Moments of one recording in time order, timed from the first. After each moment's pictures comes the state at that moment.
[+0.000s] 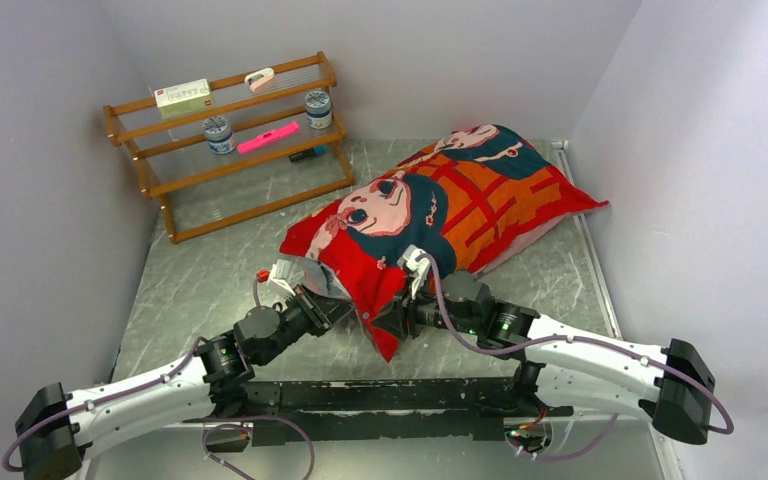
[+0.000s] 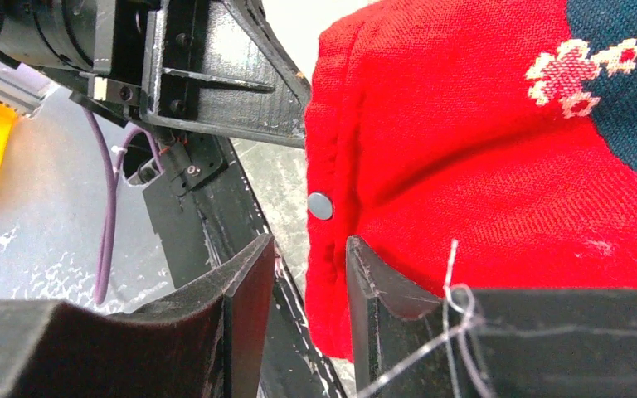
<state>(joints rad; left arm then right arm) -1.03 0.59 0.20 0.28 -0.25 -1.23 1.05 0.91 0.54 0.07 -0.16 0.37</state>
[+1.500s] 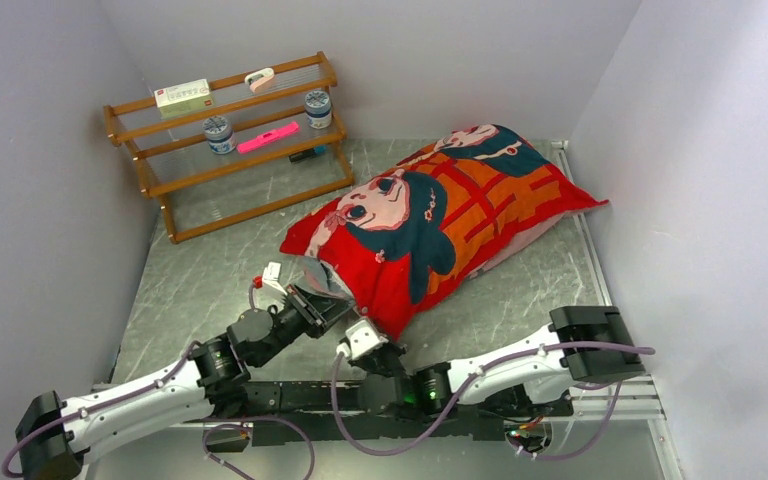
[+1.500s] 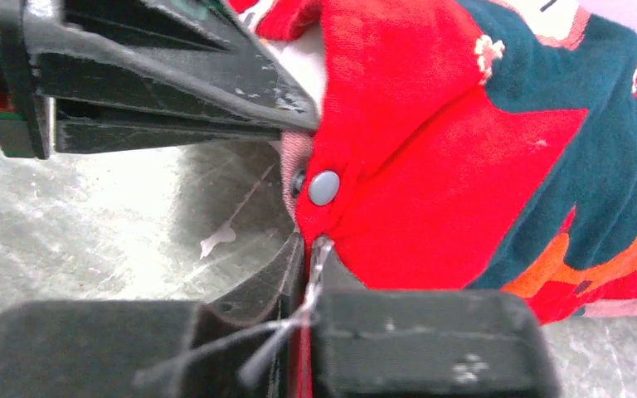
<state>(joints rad) -1.03 0.52 0.18 0.27 -0.23 -1.45 1.71 1.48 0.72 0.29 1.28 0.06</state>
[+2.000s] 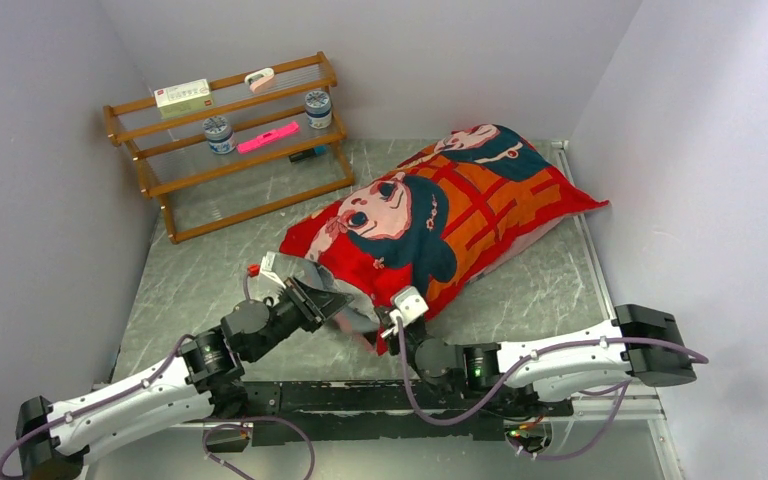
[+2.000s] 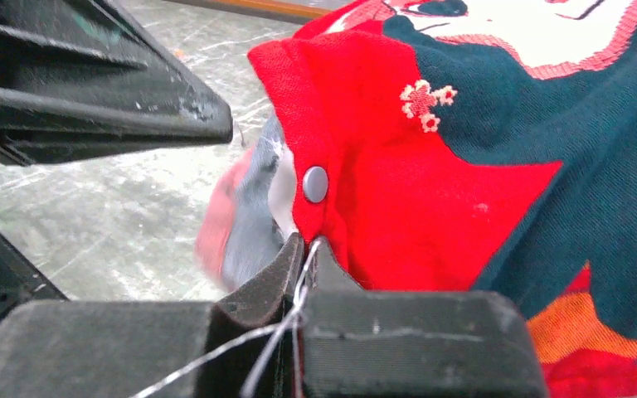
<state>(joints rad) -1.03 0.50 0.30 0.07 -0.24 -1.32 1.58 1.12 0.48 0.47 0.96 0.11</state>
